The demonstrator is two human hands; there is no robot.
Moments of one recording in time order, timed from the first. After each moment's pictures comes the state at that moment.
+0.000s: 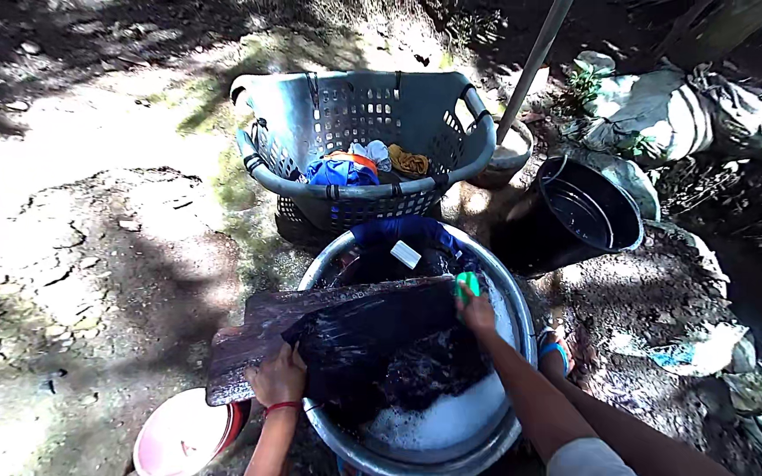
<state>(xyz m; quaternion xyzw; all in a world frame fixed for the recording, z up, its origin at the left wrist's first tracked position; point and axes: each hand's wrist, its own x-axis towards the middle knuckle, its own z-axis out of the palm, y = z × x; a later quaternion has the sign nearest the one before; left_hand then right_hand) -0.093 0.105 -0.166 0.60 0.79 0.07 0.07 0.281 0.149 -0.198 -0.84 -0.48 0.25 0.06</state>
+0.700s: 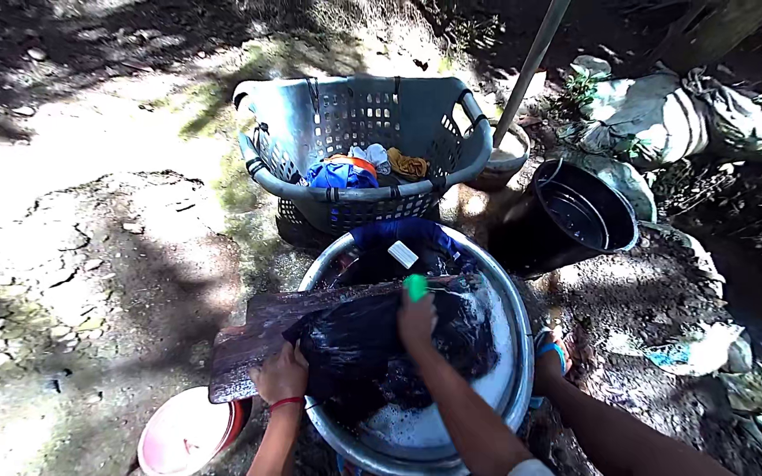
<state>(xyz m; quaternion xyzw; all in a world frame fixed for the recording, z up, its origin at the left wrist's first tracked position) -0.088 0.107 -0.170 0.59 0.80 0.09 0.06 0.136 0.139 -0.156 -0.81 -0.50 0.28 0.10</state>
